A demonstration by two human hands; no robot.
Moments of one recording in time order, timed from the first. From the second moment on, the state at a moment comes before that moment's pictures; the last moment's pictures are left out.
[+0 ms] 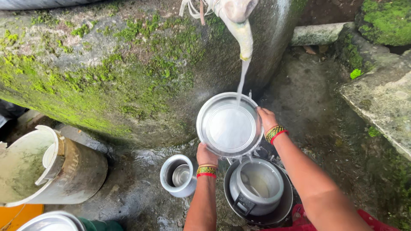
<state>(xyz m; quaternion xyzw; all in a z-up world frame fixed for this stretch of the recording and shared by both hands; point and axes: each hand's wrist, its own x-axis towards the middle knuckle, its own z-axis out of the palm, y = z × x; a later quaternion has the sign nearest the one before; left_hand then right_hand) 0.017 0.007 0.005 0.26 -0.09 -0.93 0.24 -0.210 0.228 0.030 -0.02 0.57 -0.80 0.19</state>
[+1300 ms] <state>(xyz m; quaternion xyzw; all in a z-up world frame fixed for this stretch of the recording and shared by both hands) 0.134 0.018 0.261 -0.04 -0.98 -0.10 0.19 -0.012 0.237 0.240 -0.60 0.80 0.00 -0.01</state>
